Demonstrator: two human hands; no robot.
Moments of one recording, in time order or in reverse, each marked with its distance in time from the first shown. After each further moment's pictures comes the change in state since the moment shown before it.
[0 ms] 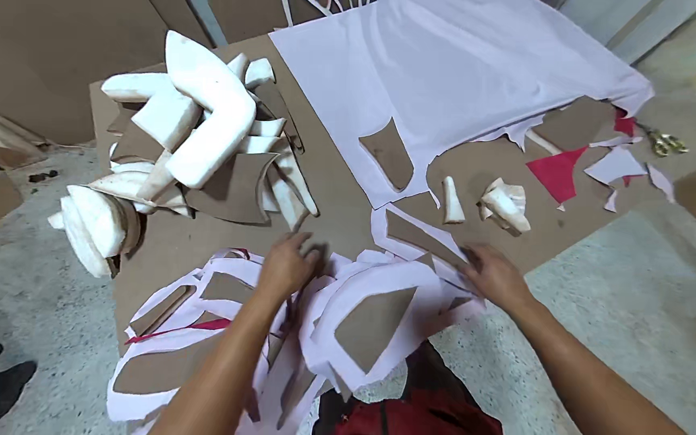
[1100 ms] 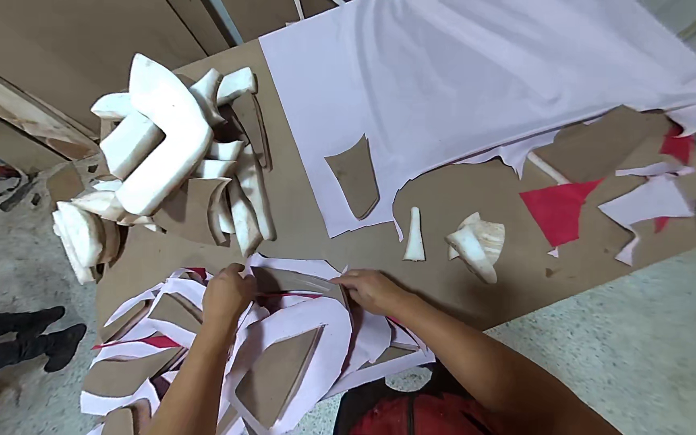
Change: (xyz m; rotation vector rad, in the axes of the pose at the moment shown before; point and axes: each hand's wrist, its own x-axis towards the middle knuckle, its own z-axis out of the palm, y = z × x) left_hand 0.039 0.047 0.044 0.244 0.104 -0.545; right_hand 0.118 -0.053 0.045 0.359 -0.575 -0.721
